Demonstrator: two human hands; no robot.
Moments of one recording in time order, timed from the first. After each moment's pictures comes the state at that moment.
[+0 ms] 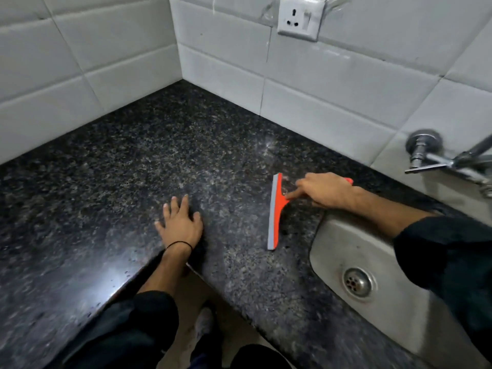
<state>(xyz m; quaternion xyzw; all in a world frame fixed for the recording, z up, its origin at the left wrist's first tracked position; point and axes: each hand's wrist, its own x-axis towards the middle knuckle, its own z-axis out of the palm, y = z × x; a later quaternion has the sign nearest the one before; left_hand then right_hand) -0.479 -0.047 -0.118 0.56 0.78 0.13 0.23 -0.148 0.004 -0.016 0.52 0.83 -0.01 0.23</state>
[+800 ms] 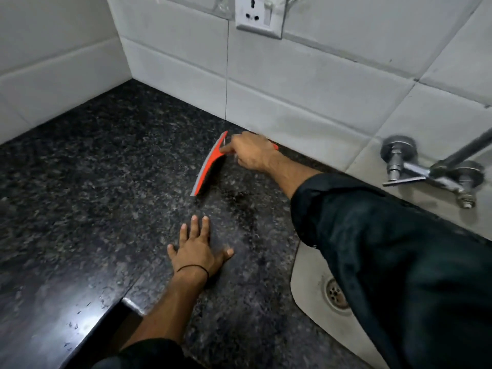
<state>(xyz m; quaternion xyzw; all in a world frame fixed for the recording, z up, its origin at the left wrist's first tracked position) -0.383 -0.008 -0.127 0.67 0.69 -0.05 0.27 -0.210 0.151 0.001 0.58 0.81 -0.04 0.06</state>
